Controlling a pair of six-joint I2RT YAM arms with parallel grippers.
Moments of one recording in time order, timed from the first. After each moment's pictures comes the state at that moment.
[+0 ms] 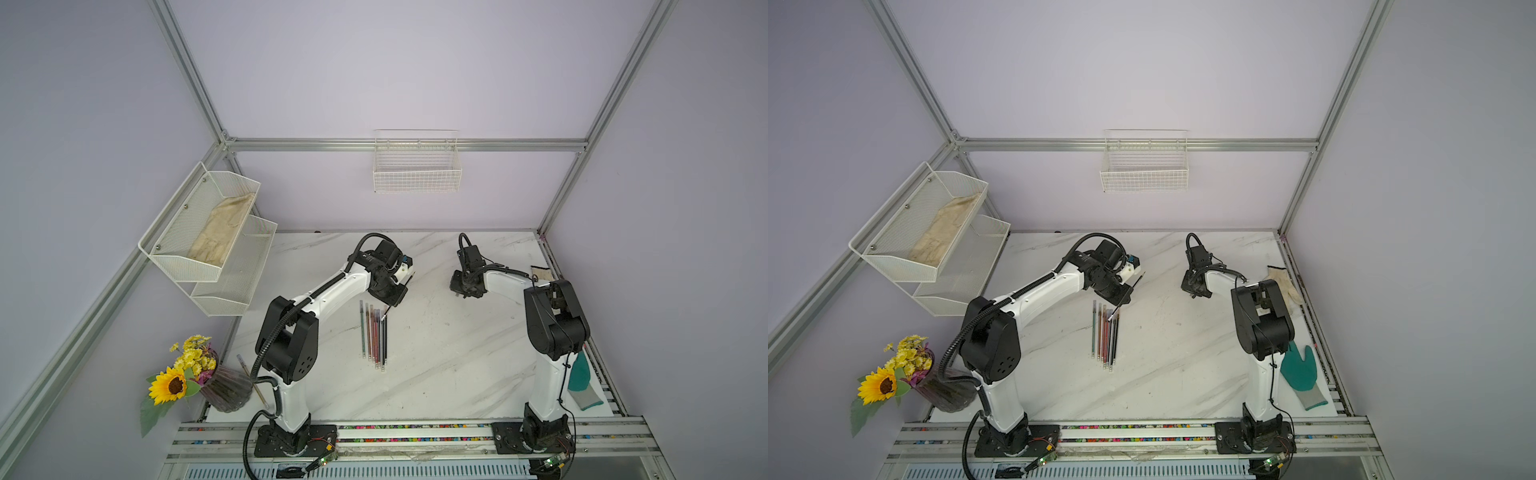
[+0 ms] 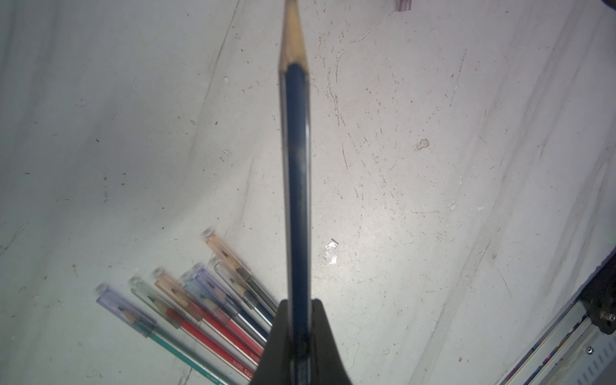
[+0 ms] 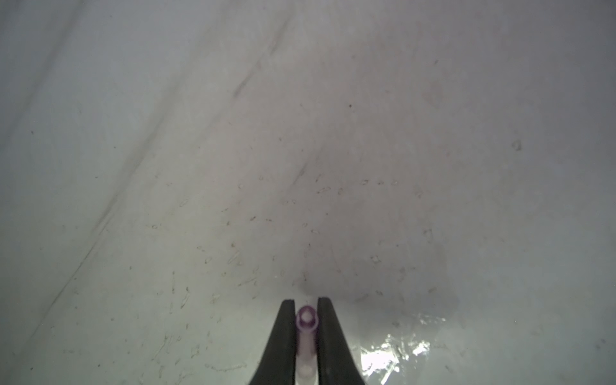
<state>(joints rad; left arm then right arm) -0.55 1.88 1.58 -0.89 0.21 0.04 0.27 2.00 1.34 -0.39 0.10 0.60</state>
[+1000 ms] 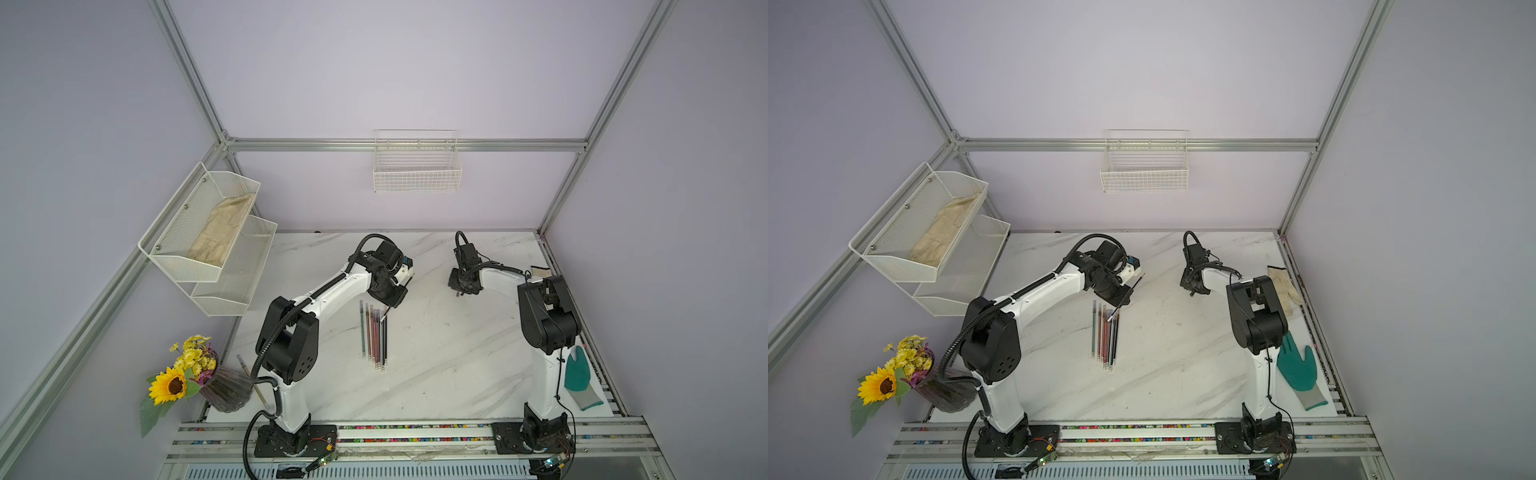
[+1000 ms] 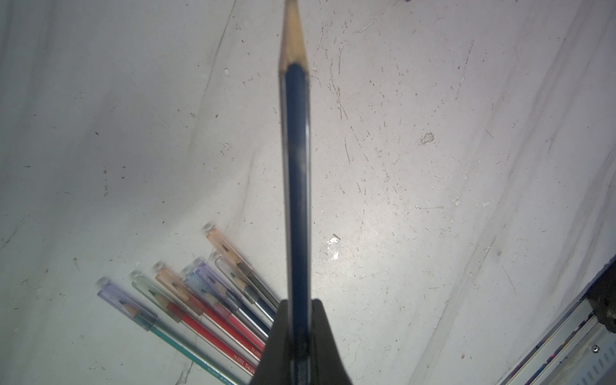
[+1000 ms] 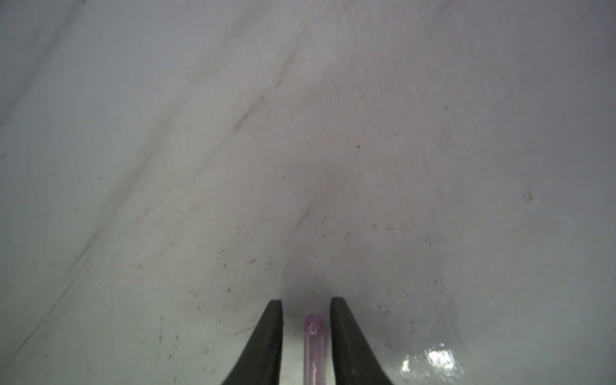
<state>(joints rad) -0.56 1.88 1.58 -0.90 0.20 0.04 0.27 2.07 1.41 -0.39 0.15 0.58</state>
